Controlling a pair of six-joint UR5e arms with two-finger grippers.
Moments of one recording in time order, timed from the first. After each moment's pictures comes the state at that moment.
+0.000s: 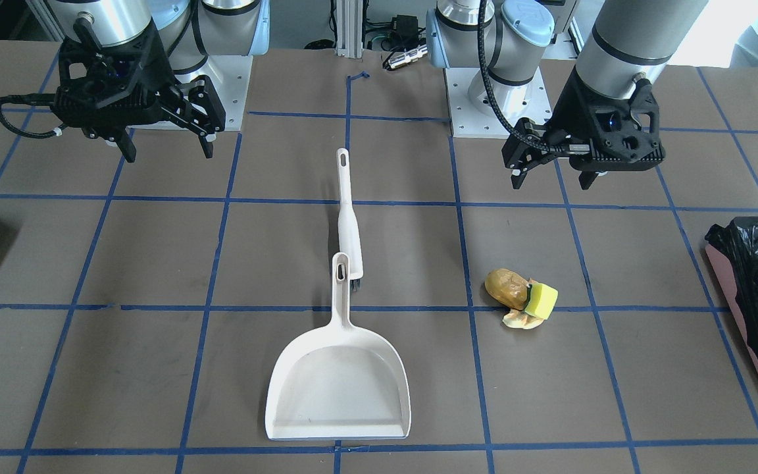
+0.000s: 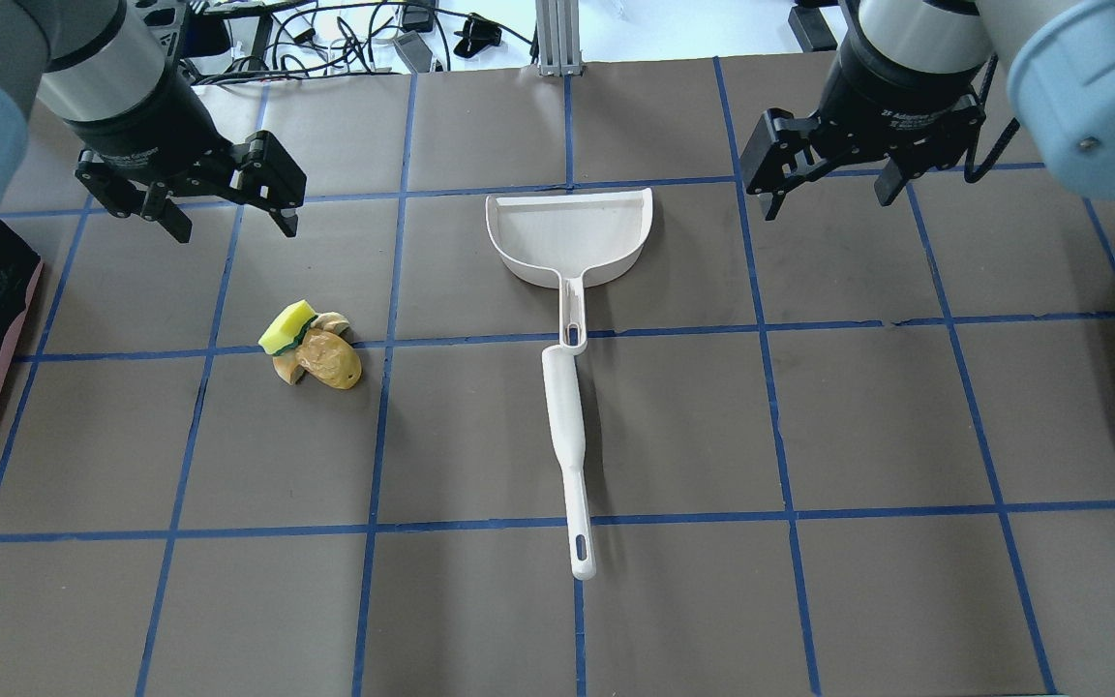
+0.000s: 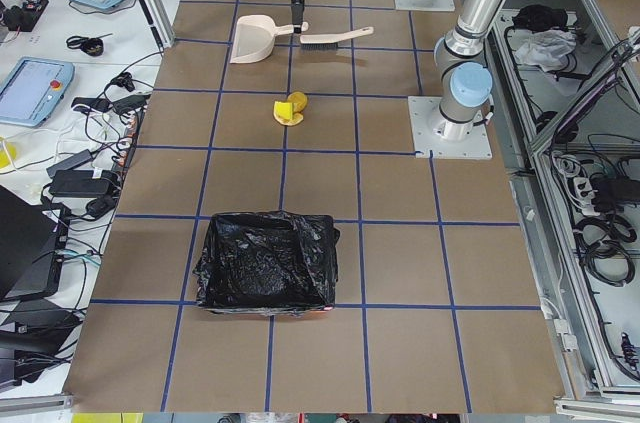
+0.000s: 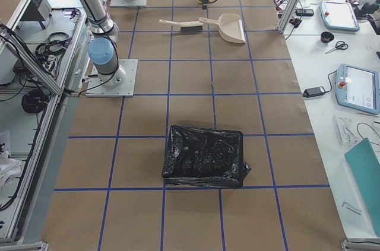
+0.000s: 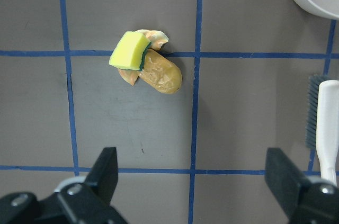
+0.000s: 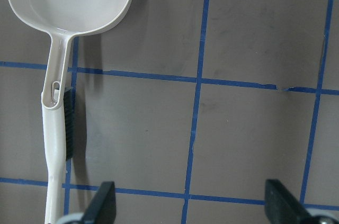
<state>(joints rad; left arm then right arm) -1.52 -1.57 -1.59 -1.52 1.58 0.04 1.63 -1.60 1.55 -1.59 -1.57 -0.04</state>
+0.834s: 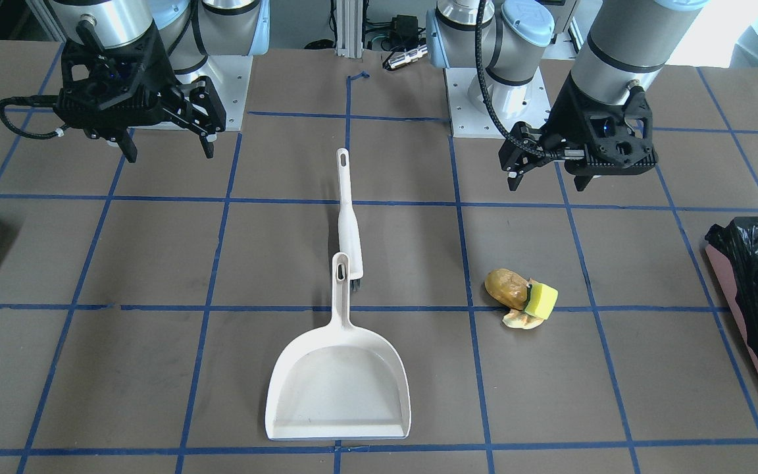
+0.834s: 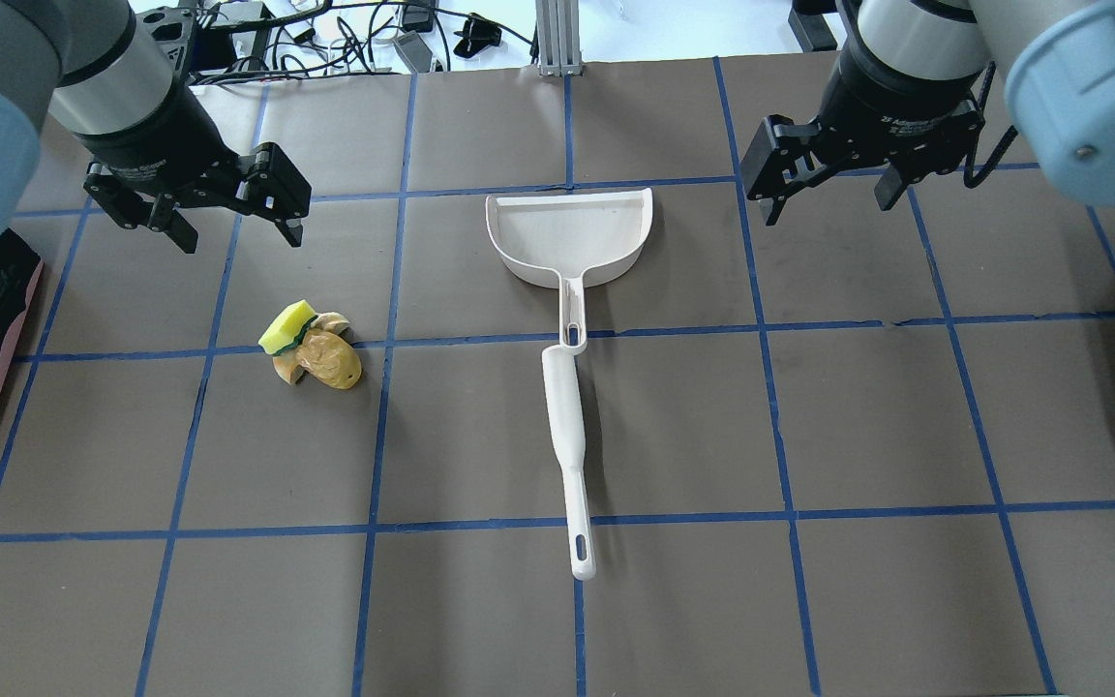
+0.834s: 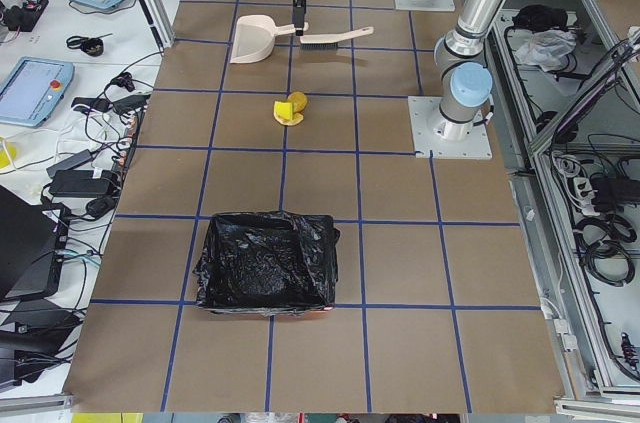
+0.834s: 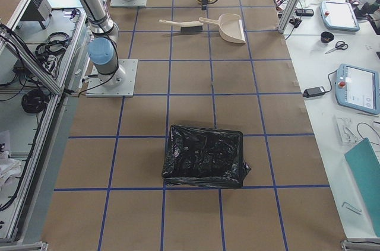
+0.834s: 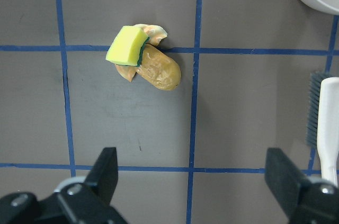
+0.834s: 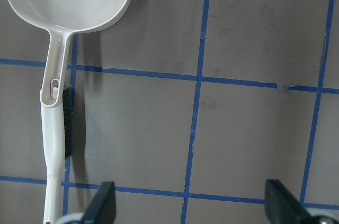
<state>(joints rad) -1.52 -1.57 -1.61 -1.52 1.58 0.03 1.63 -1.60 1.56 -1.60 -1.57 -0.04</state>
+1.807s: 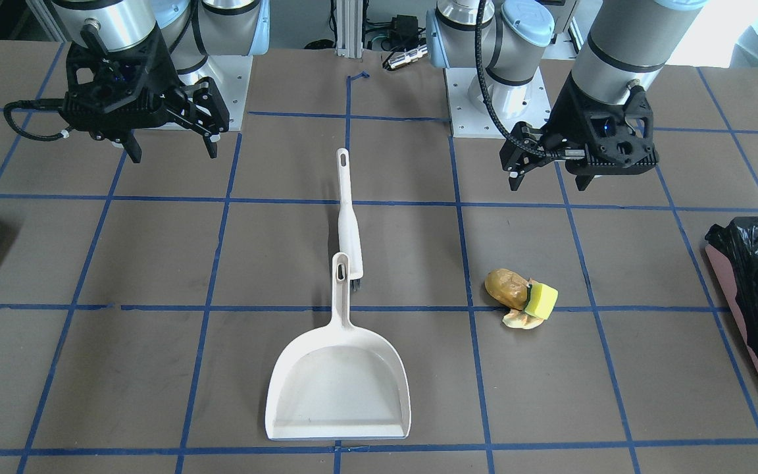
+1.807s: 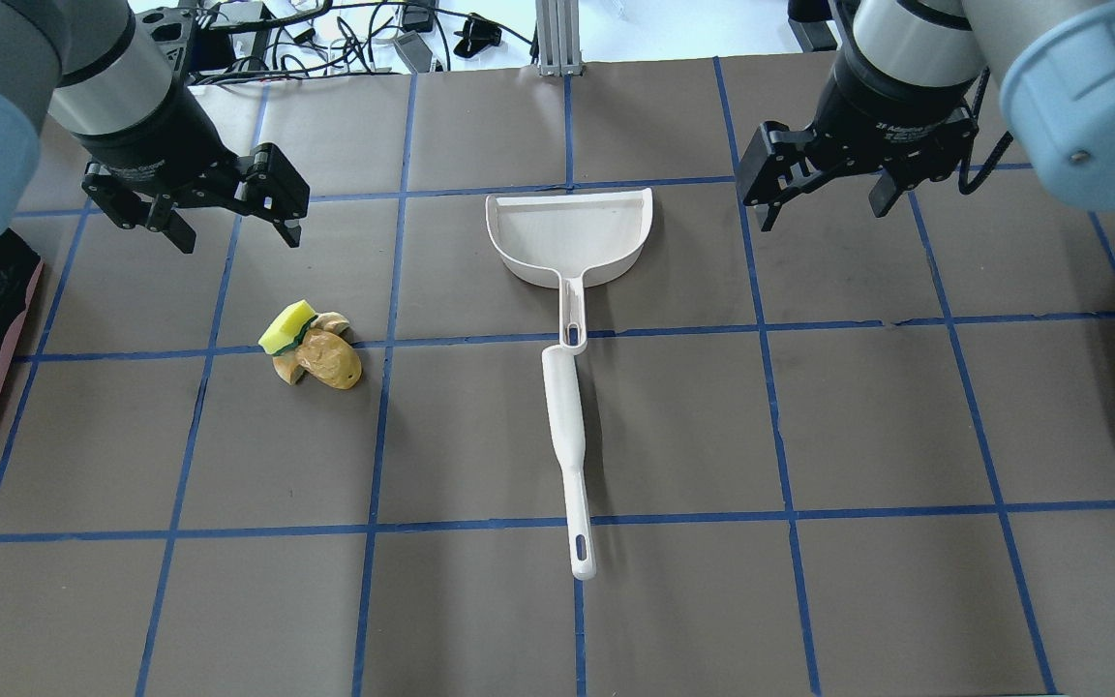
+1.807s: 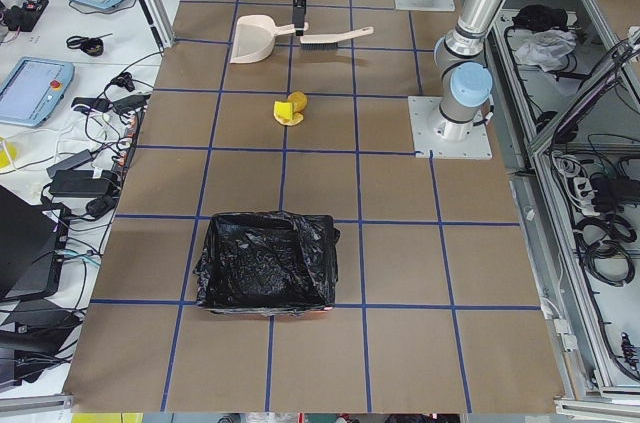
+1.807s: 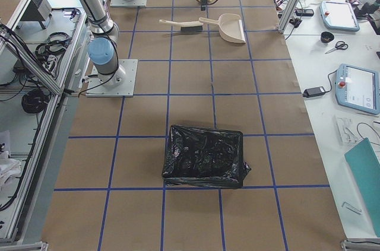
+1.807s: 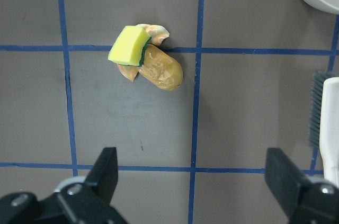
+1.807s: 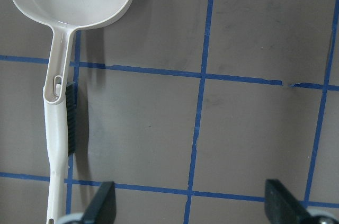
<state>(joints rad) -1.52 -1.56 -1.61 -1.52 1.58 0.03 1.63 -1.60 1.57 -1.59 -1.56 -0.04</state>
